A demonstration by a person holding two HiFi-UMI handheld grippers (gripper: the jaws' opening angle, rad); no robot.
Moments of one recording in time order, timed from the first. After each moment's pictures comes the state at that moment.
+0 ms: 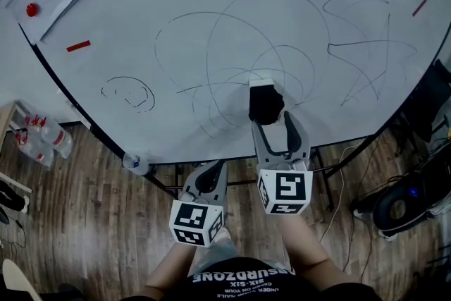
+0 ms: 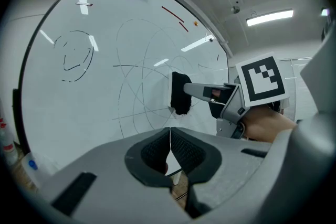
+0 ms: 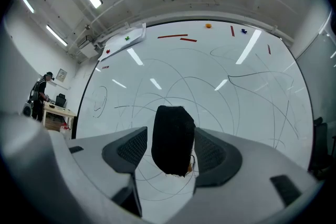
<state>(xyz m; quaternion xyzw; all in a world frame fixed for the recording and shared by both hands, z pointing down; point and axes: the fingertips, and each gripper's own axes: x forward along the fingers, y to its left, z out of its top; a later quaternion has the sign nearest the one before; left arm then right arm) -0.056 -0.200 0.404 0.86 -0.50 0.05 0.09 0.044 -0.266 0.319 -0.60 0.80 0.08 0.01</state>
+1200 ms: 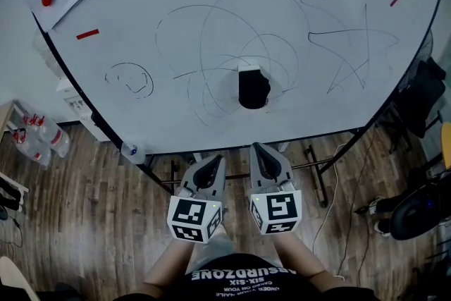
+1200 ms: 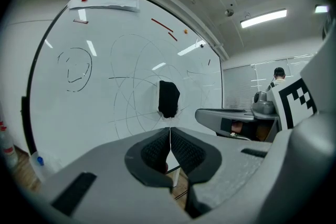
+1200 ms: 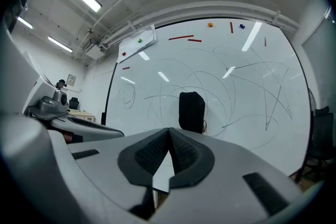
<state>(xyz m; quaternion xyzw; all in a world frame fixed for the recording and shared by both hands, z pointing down) -0.041 -0.150 0.387 0.86 -0.50 0.03 0.07 0.033 -0.167 0.363 -0.55 0.83 0.03 -0.02</state>
